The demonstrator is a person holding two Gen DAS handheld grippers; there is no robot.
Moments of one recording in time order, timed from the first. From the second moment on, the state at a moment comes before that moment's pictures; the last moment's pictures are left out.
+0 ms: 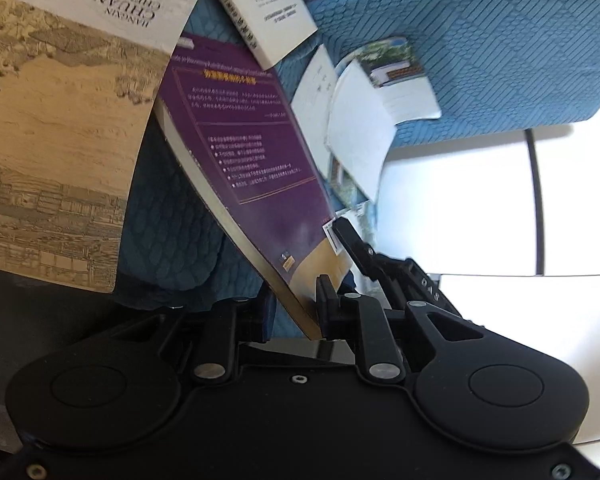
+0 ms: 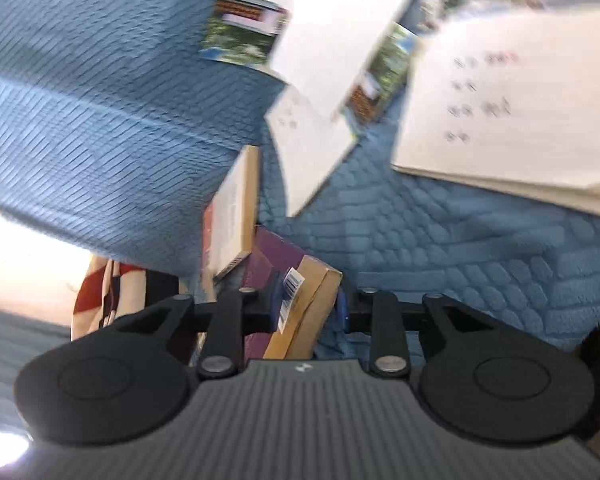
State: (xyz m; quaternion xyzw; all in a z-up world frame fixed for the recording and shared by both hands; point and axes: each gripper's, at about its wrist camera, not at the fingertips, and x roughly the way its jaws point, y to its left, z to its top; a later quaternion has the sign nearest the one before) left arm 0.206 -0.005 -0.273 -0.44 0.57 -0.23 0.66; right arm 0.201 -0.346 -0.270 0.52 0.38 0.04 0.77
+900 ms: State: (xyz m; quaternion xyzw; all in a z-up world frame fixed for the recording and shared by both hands) left arm 0.221 0.033 -0.139 -0.43 0.49 -0.33 0.69; right arm 0.184 -0.316 -0.099 0.40 0.32 0.07 0.86
